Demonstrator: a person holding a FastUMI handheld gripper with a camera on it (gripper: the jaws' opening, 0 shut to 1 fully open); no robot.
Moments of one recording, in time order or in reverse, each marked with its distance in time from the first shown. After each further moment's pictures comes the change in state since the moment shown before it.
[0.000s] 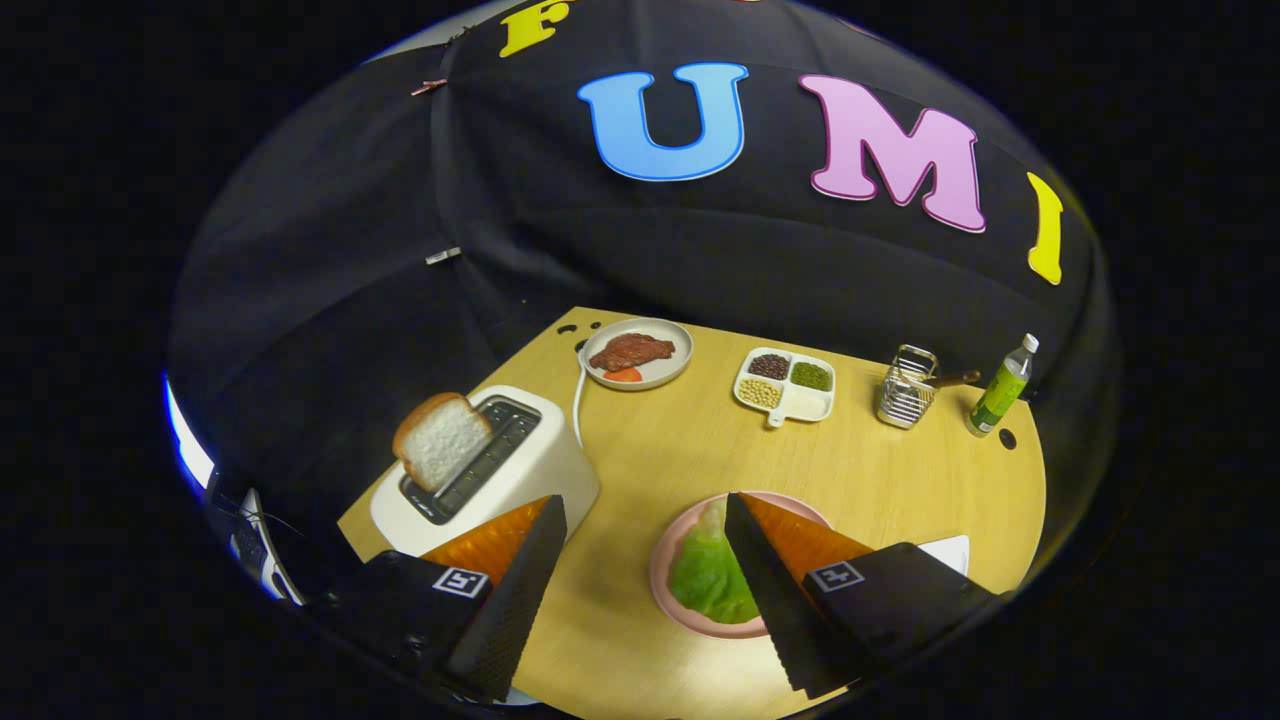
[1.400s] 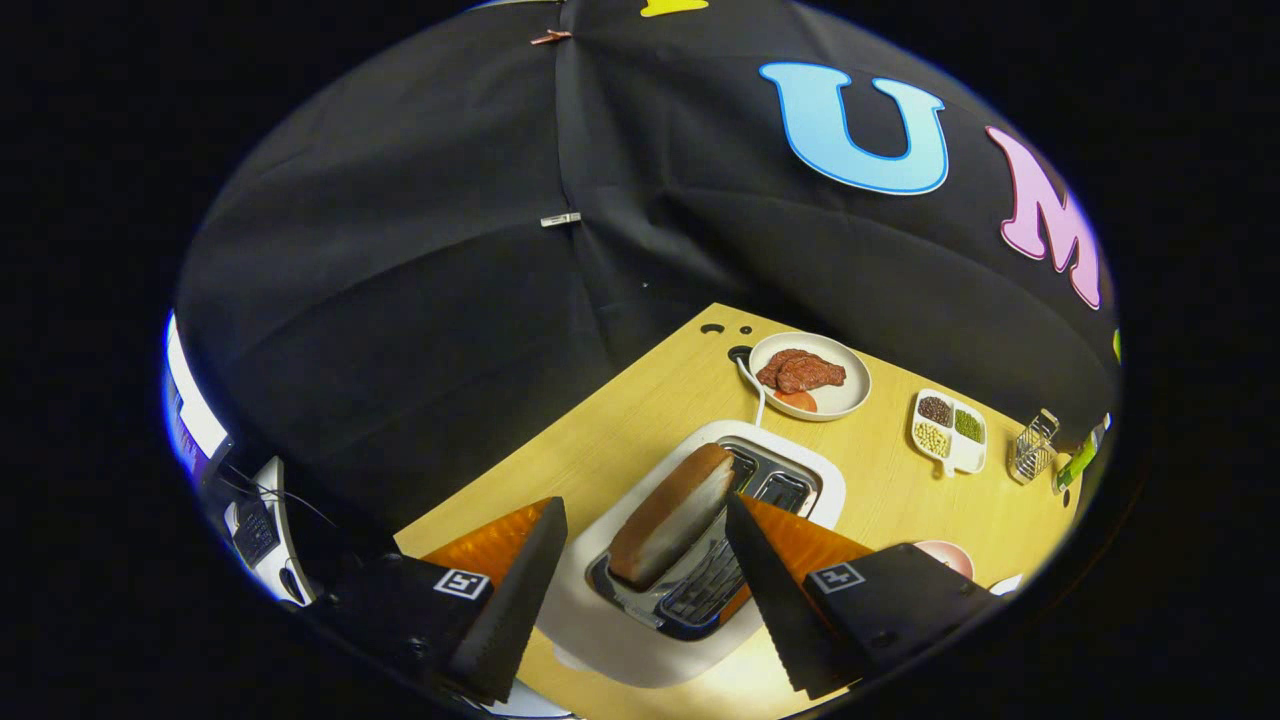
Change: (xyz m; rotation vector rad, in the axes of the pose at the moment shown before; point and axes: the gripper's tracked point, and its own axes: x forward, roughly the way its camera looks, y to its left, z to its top) arm 0.101 0.172 -0.008 -0.151 0.079 0.146
